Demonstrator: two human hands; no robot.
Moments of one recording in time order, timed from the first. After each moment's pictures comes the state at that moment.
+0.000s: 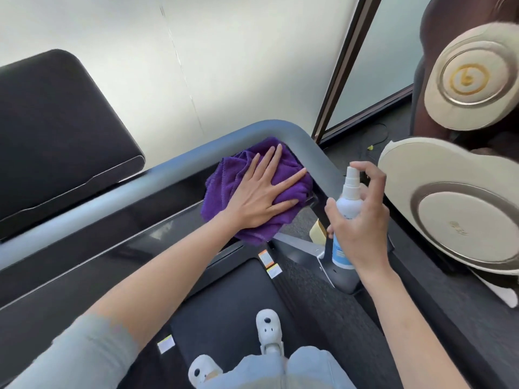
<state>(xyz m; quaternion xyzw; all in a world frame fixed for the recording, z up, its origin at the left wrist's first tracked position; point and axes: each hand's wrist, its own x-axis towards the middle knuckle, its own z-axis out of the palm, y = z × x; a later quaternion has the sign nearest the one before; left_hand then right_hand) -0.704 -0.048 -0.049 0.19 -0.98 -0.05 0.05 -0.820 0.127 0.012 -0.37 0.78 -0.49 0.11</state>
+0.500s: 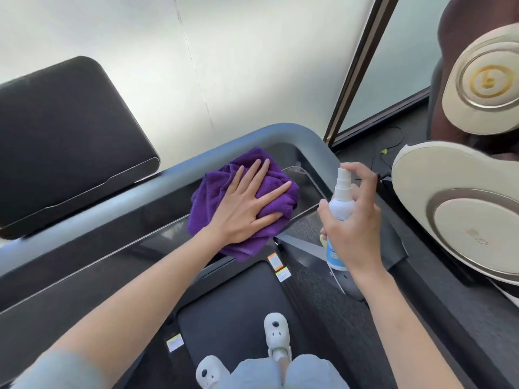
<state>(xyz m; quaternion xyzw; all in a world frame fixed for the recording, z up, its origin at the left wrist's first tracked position) -0.655 -0.052 -0.047 0.22 -0.97 -0.05 0.05 -0.805 0.110 0.010 -0.40 0.75 -0.51 0.13</state>
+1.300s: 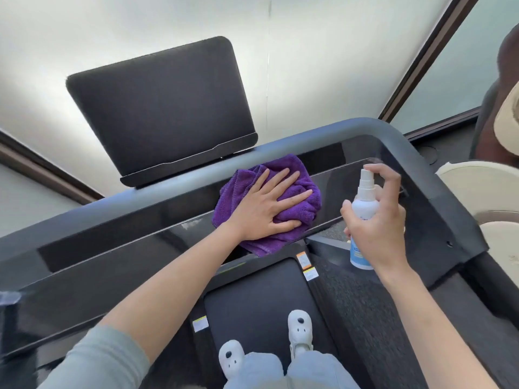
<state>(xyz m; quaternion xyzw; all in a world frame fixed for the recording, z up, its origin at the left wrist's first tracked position) -0.512 -0.061 -0.049 0.19 -0.98 -0.04 0.08 -0.682 0.093 0.025 -0.45 0.75 -0.47 0.13</state>
